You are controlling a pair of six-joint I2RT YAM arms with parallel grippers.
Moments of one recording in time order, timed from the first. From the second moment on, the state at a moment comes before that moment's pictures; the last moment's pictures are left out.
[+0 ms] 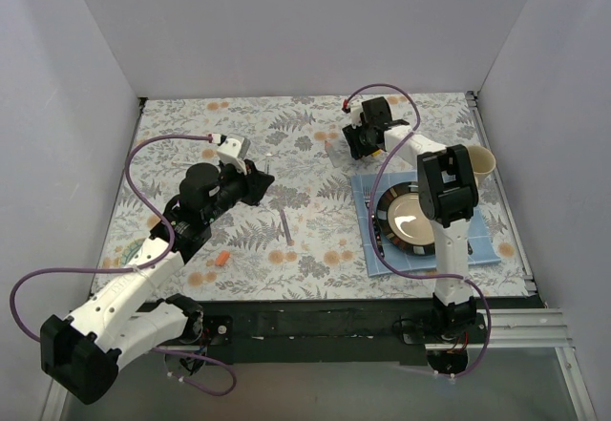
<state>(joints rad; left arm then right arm) -0.53 0.94 0.77 -0.03 0.11 -0.24 0.33 2.24 1.69 -0.33 -0.09 -0.20</state>
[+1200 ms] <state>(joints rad) -0.53 0.88 0.77 -0.06 -0.07 -0.25 0.62 1.92 1.42 -0.52 0.16 1.07</state>
